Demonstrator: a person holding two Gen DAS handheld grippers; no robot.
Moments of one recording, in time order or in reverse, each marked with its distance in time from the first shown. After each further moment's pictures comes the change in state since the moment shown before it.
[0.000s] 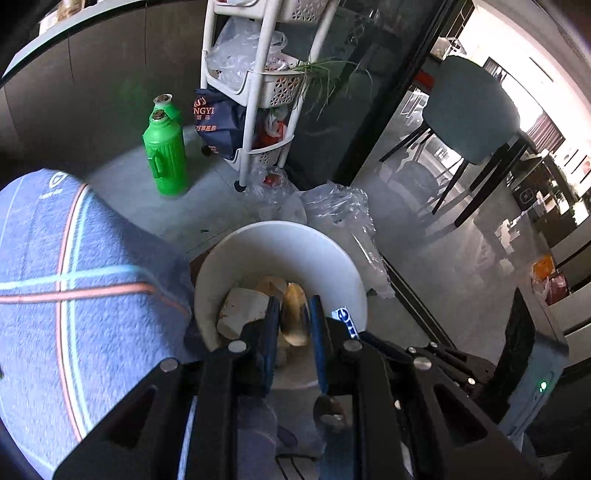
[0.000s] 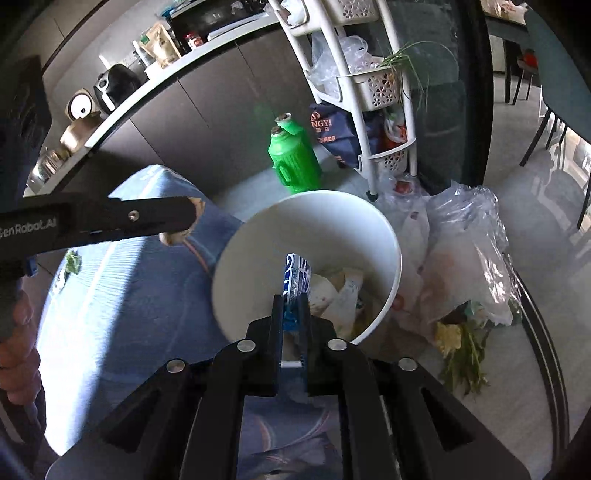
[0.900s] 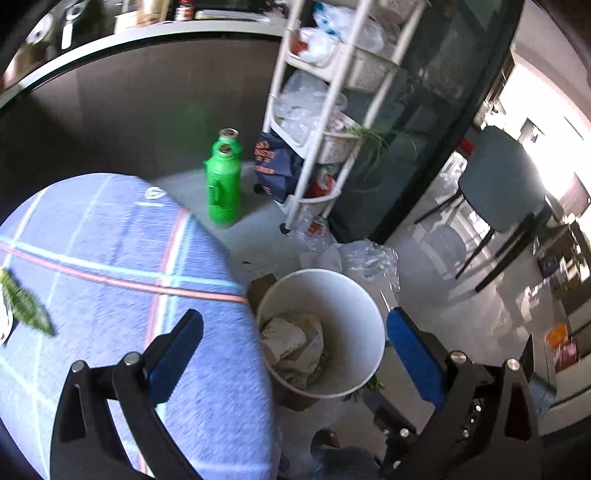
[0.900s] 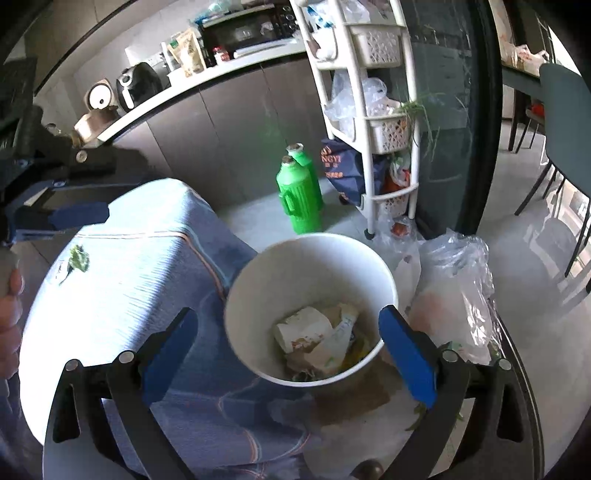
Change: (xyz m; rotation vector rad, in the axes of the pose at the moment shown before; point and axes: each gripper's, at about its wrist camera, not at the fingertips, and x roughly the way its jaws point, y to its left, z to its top) left arm -0.100 0.033 -0.019 -0.199 -0.205 0.121; right arm -0.046 0.040 0.009 -0.115 -0.123 -0.011
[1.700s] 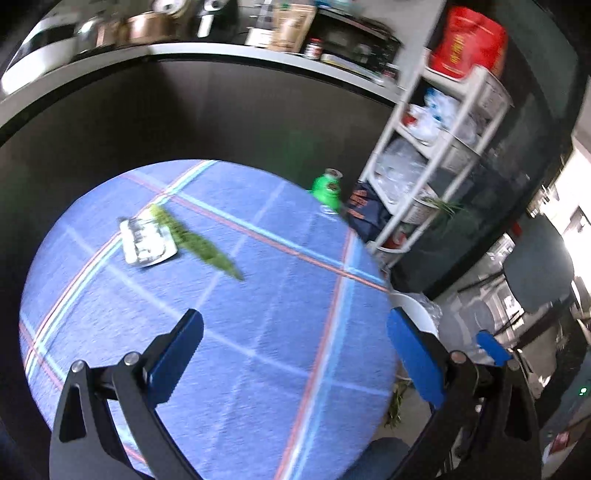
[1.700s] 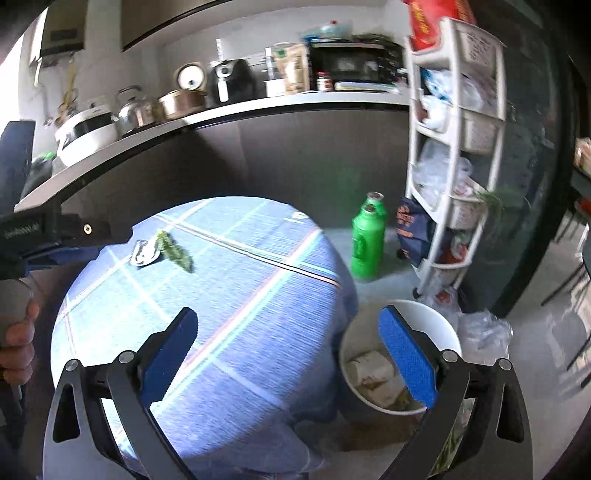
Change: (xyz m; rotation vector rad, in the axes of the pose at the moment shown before) left arm -0.142 0.141 -0.067 -0.284 -0.161 0.180; right arm -0.056 0.151 0.023 -0.309 -0.066 0.141
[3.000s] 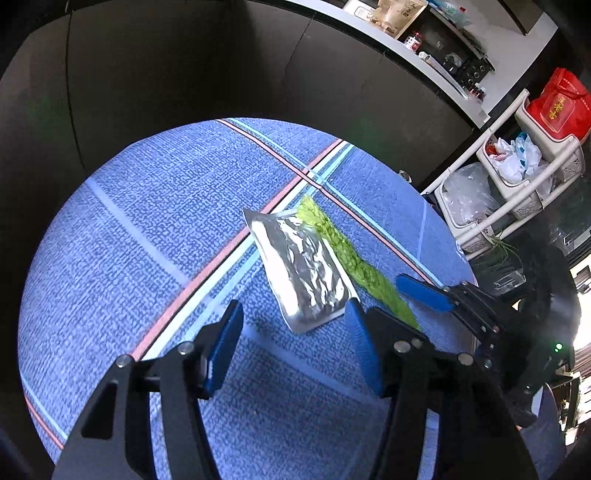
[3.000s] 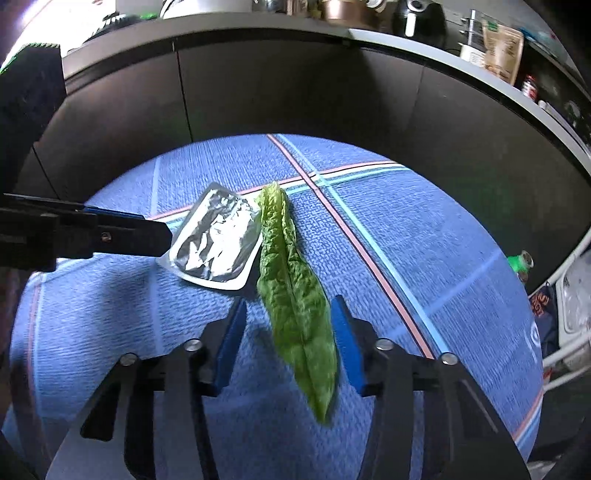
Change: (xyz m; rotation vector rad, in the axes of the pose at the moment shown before) left arm 0.112 0.208 0.051 -0.222 0.128 0.008; right arm 0.258 0.180 0.064 -0.488 0.280 0.315
